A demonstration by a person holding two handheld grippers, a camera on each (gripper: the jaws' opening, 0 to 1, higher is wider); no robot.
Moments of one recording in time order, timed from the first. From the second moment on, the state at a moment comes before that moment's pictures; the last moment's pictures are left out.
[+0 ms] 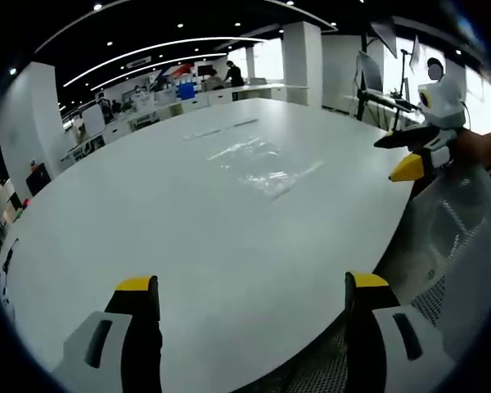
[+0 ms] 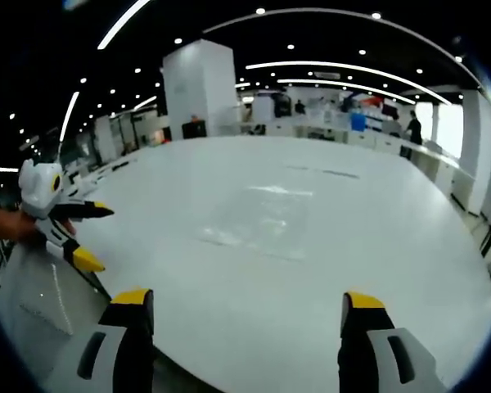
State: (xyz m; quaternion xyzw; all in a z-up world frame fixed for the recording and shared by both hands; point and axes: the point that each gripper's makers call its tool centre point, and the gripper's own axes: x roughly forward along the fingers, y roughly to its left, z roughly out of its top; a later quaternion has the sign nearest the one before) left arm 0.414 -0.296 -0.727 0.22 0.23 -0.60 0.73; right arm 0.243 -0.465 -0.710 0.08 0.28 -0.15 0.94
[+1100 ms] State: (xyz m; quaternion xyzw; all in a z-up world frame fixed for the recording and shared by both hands) left arm 0.402 -0.295 -0.734 0.24 0.25 -0.62 0.70; right arm 0.255 -0.470 -0.716 0.08 0.29 -0.10 0.95
